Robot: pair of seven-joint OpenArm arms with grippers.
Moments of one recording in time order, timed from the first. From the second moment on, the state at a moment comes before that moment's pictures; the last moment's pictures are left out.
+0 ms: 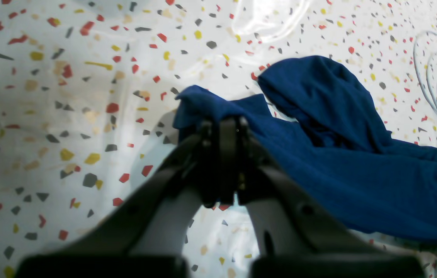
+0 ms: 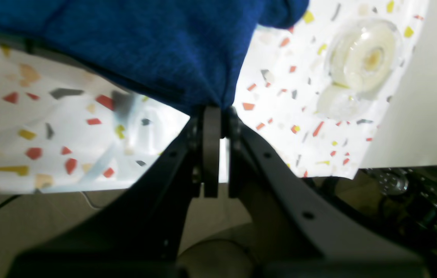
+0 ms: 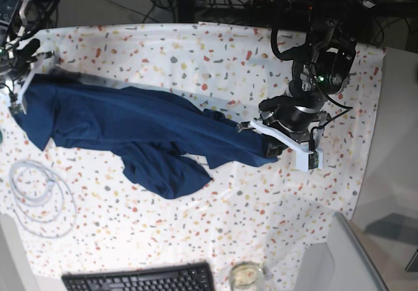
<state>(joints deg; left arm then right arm) 9.8 -20.2 16.1 107.3 -31.3 24.4 31.2 -16.1 5.4 30.2 101.3 -11.0 33.9 -58.8</state>
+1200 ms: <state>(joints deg) 14.7 -20.0 16.3 107.4 -31.3 24.4 31.0 -13.4 5.6 27.0 98.0 -11.4 33.9 -58.8</state>
